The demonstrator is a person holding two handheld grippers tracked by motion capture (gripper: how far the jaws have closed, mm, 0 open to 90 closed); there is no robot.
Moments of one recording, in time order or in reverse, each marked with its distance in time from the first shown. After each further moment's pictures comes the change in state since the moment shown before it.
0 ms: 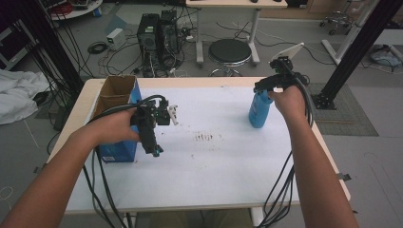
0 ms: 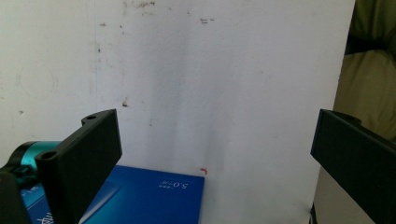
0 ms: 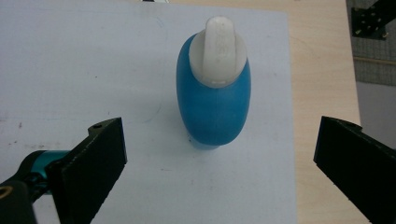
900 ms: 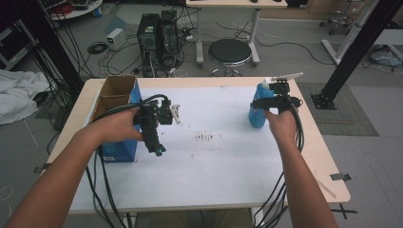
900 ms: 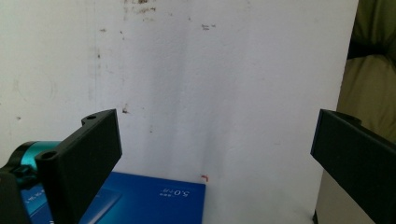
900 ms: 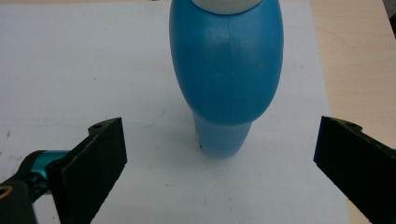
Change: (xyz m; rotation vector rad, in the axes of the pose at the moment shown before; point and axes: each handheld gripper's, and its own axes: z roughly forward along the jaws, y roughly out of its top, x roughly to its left) left arm 0.004 0.003 0.005 -0.012 -0.014 -0.012; right arm -0.004 -0.052 0.047 -0.140 0.067 0.058
